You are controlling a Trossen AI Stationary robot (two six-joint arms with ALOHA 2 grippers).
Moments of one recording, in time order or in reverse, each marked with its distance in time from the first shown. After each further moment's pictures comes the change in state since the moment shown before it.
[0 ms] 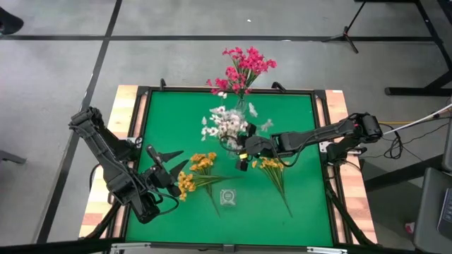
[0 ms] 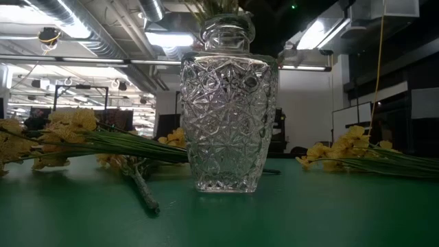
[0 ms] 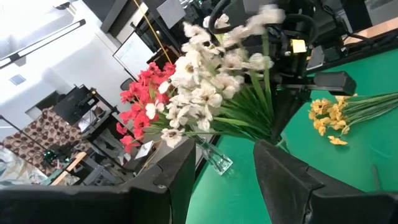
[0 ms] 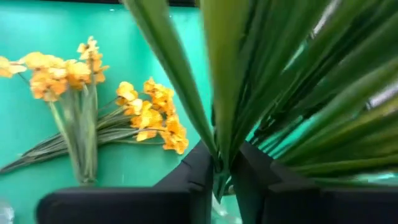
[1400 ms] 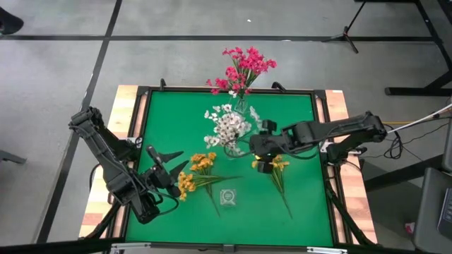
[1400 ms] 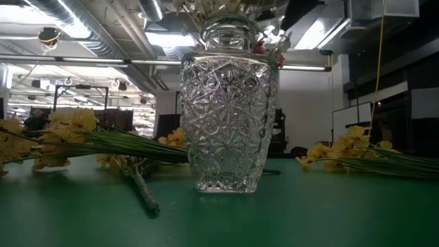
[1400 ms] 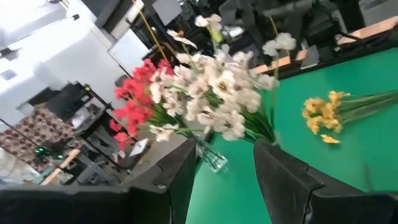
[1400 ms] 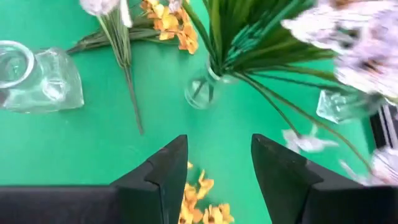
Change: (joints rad) left arm -0.008 0.000 0.000 0.014 0.025 -0.005; right arm 0.090 -0.044 0.481 -0.982 -0.071 0.149
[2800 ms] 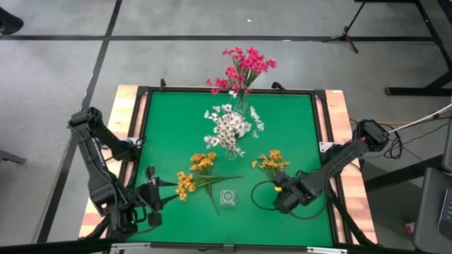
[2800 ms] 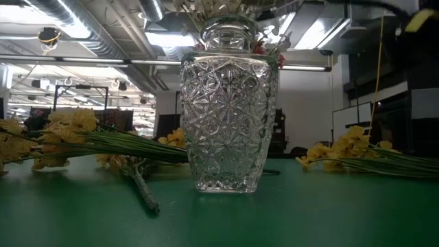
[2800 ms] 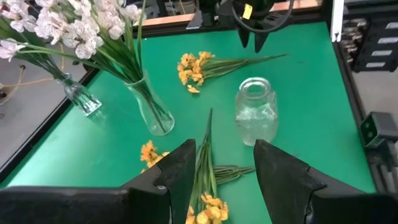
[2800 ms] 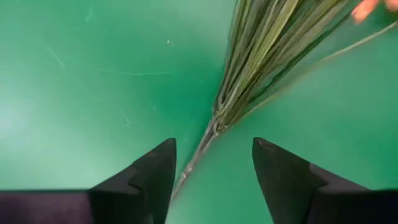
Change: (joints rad) left arm -0.190 -0.002 -0.029 0.136 0.371 -0.252; right arm 0.439 0.040 -0.580 0.221 -0.235 1.188
